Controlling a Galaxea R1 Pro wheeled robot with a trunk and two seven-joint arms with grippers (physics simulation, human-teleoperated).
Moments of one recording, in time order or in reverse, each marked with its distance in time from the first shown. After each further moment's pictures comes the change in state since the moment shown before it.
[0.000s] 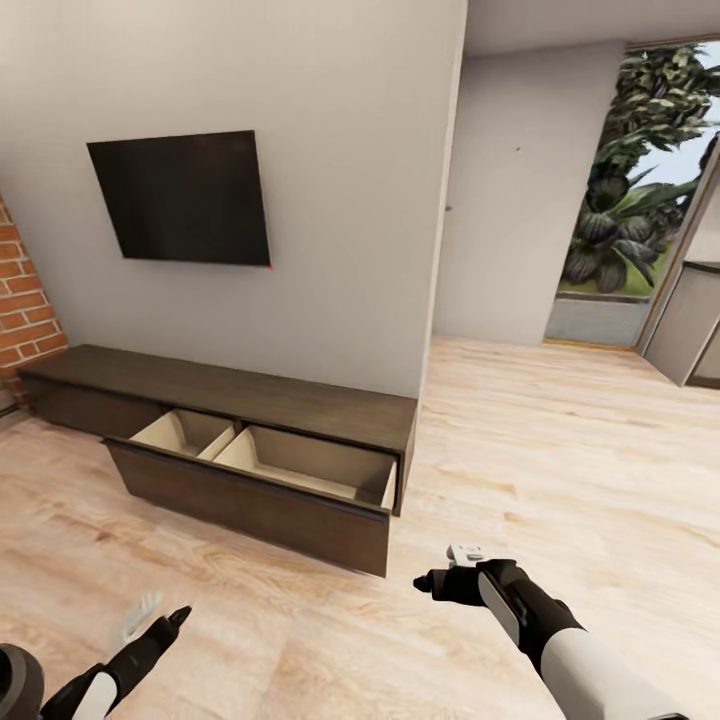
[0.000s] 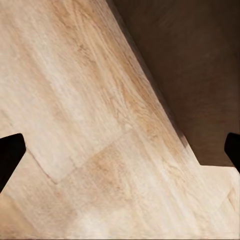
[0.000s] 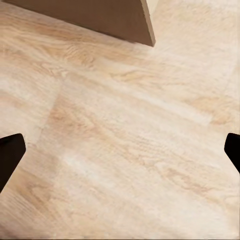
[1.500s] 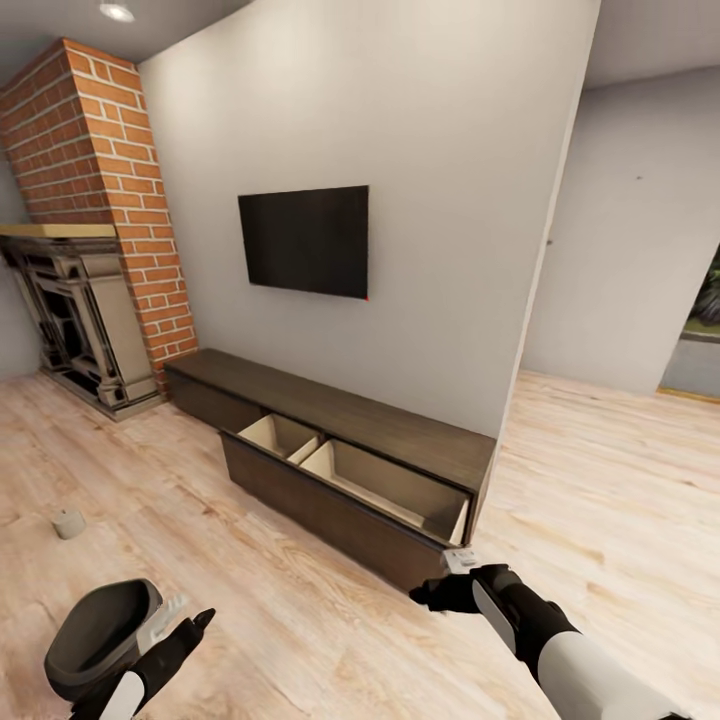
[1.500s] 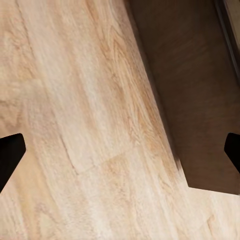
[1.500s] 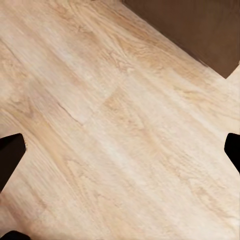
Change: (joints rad) left arm -0.001 -0.062 -0.025 0.006 -0.003 0.000 0.011; right arm 0.004 0.003 0.084 0.011 0.001 -0.002 0.002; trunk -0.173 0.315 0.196
